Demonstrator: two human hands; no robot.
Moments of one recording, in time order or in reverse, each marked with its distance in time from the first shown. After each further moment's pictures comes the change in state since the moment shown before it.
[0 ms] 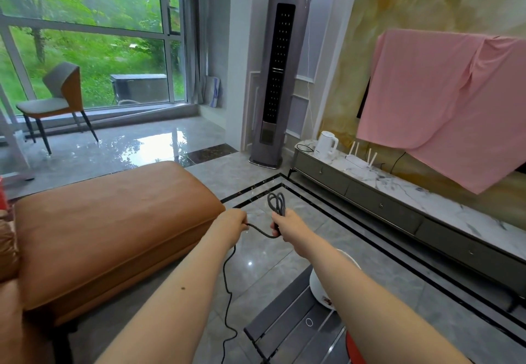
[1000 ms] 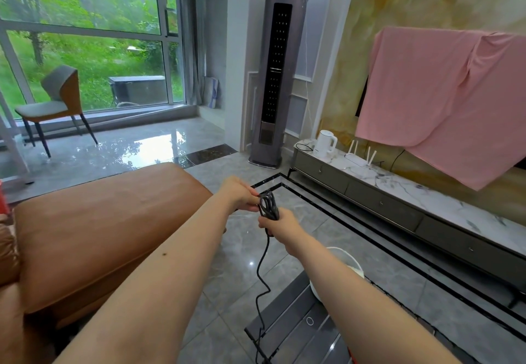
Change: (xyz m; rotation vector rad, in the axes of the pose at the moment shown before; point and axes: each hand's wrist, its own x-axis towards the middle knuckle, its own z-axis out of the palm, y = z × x) left_hand 0.014 0.031 -0.042 -0.852 -0.042 -0.150; right_hand 0.000 0.004 0.008 0.026 -0.015 -0.140
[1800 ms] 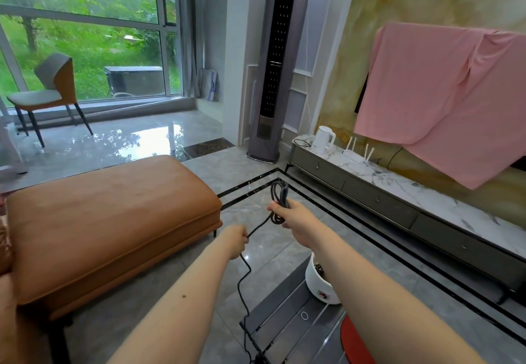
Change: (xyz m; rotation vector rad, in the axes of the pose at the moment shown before) left_hand 0.018 -0.107 0.026 0.807 0.009 0.088; right_hand 0.012 0.003 -0.028 0.072 -0.046 0.085
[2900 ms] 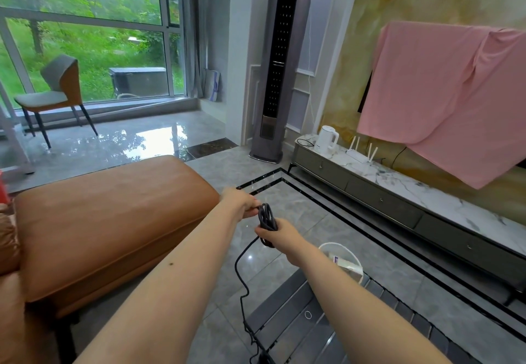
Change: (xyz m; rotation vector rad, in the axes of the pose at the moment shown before) left_hand 0.001 0.043 -0.060 -0.942 0.108 -0.278; right_hand -0.013 0.027 0.031 -0.109 -0.078 -0.024
